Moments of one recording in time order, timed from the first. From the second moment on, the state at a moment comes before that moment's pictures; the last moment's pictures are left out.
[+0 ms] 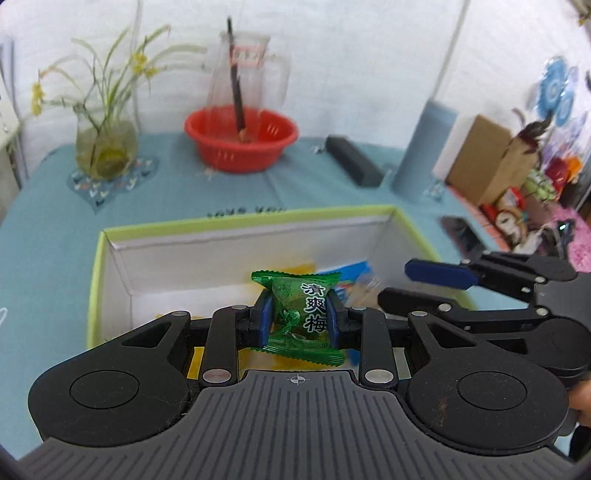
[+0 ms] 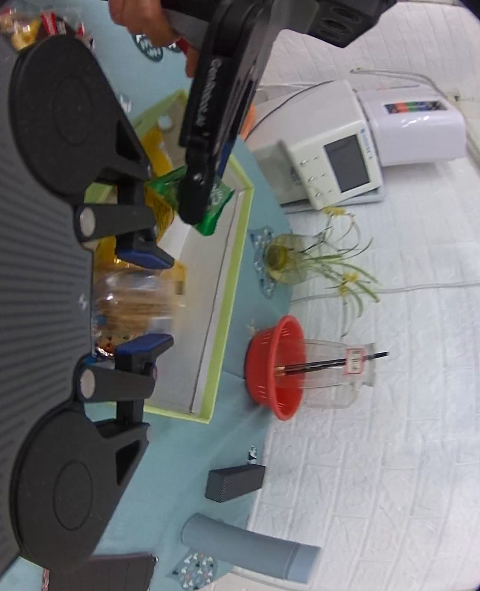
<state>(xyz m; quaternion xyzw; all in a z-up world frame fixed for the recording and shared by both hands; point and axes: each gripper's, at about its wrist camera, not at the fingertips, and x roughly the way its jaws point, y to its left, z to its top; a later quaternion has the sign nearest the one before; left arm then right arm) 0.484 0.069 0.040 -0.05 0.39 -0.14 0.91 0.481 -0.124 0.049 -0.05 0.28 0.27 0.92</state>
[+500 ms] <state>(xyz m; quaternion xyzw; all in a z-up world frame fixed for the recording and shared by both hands) 0.373 0.089 0.097 -0.05 0.26 -0.14 0.95 0.360 -0.128 0.085 -0.06 0.20 0.29 0.93</state>
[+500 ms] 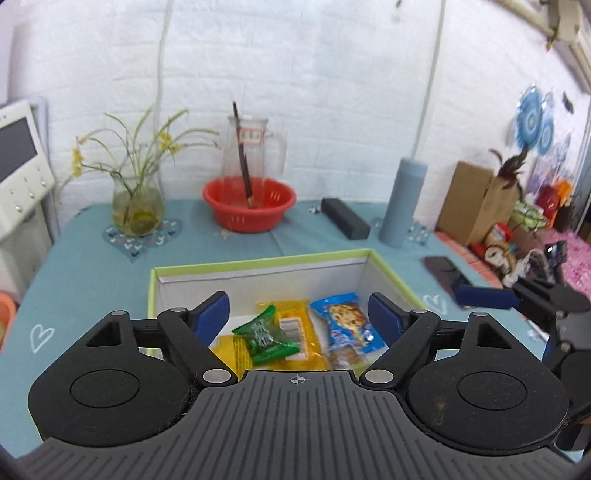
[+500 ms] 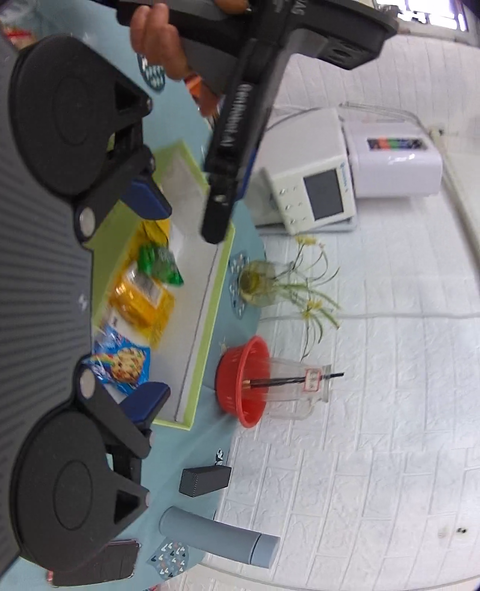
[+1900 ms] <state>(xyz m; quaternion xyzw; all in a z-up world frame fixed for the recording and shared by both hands) 0.368 0.146 0.002 -0.17 0.44 -0.19 0.86 0.351 -0.045 -0.003 0.05 0.35 0.37 0.86</state>
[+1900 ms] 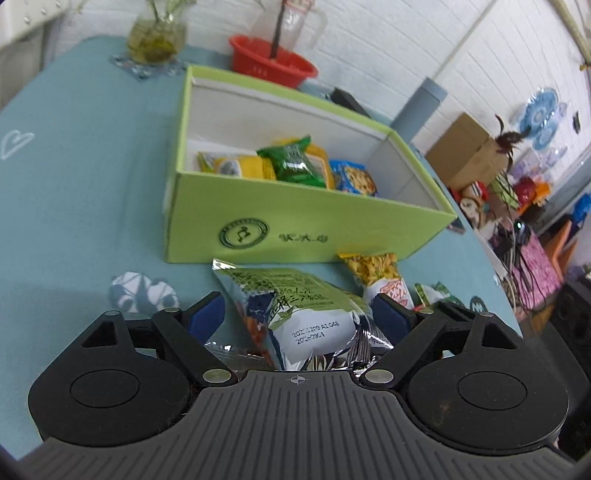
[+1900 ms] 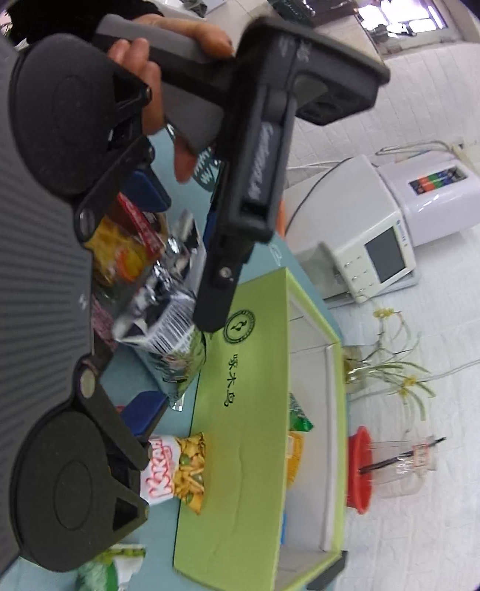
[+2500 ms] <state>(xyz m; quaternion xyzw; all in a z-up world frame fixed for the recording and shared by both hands) 0.331 0.185 0.085 -0.19 0.32 -0.19 0.91 0.327 -0.012 0.070 -0.02 0.22 0.44 0.87</state>
